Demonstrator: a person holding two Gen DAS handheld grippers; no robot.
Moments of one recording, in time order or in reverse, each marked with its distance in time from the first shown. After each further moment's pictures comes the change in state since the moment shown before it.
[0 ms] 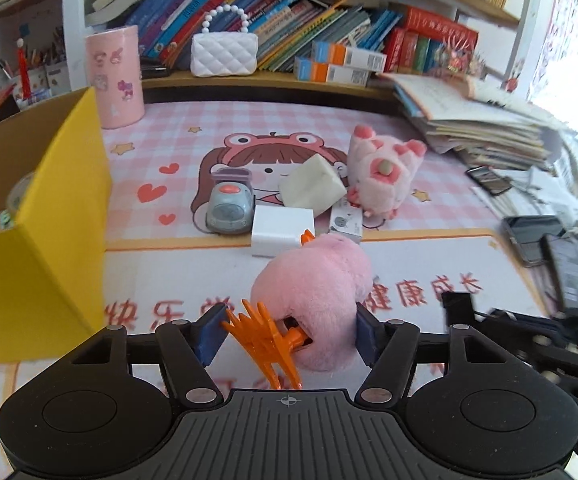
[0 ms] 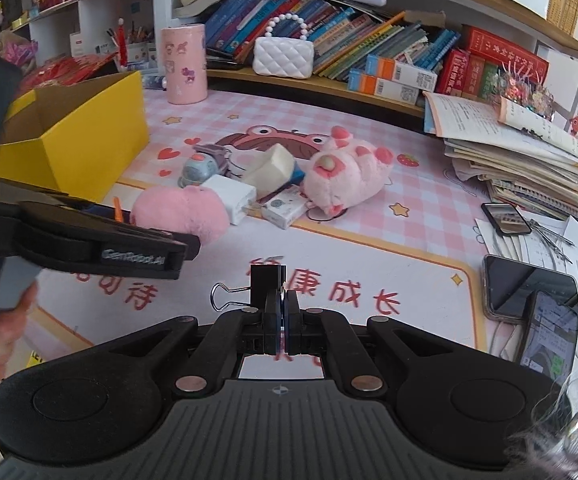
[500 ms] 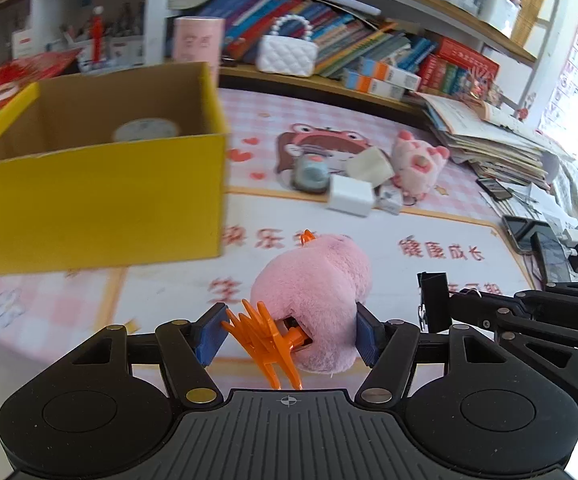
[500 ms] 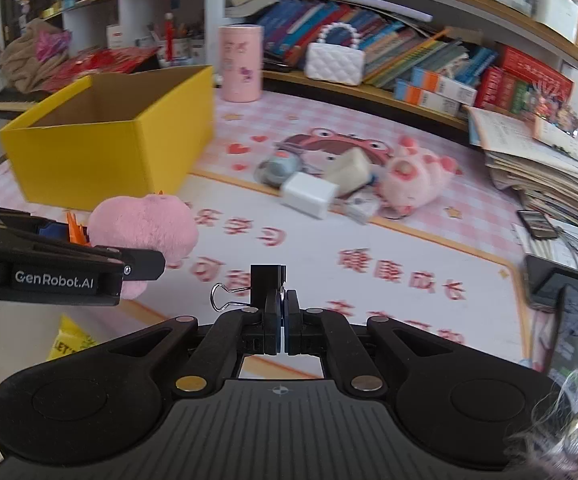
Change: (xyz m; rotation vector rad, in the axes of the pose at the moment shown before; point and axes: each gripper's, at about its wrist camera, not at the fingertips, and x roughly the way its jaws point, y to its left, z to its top) left arm -0.082 0.069 -0.055 -0.119 -0.014 0.021; right arm -0.025 0.086 -0.010 -0.045 0.002 0.056
